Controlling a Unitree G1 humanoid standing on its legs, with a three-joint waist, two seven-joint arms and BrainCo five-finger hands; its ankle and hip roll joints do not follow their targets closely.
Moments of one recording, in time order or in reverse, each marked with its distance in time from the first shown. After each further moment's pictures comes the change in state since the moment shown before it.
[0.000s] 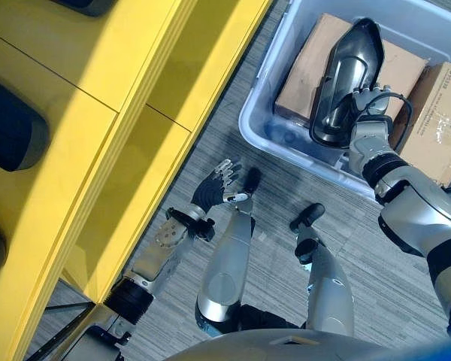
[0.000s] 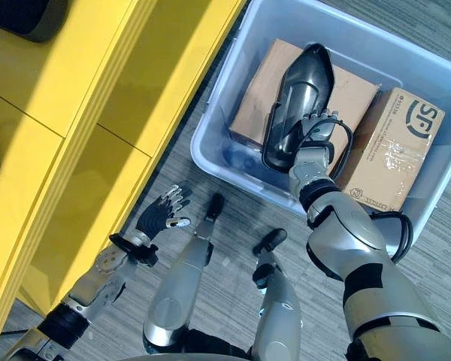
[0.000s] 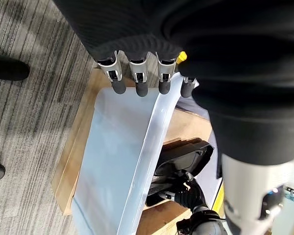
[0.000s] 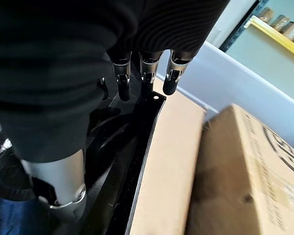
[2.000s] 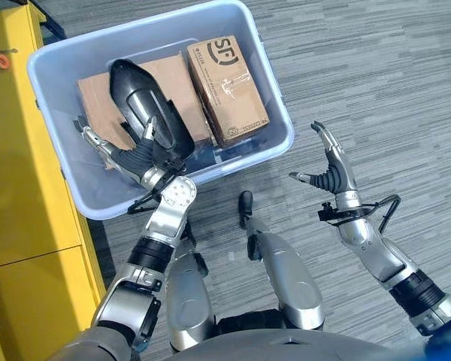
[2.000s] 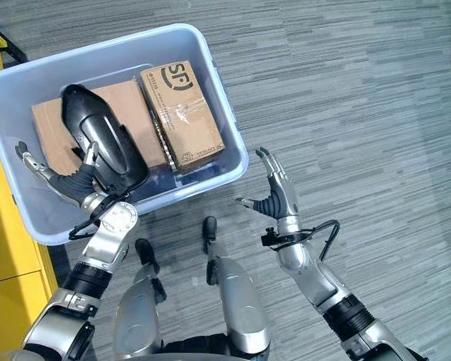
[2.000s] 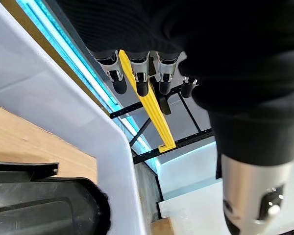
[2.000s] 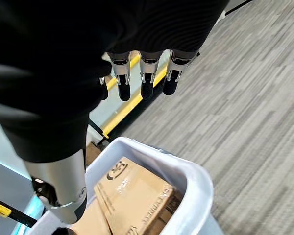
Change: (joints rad) left arm -0.291 -0.201 0.263 0.249 0.529 0.043 1.393; right arm 0.970 -0.137 -0.373 -1.209 0.430 -0.616 -0.418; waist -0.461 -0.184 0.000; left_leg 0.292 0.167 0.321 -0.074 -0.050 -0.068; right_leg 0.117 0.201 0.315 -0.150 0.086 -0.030
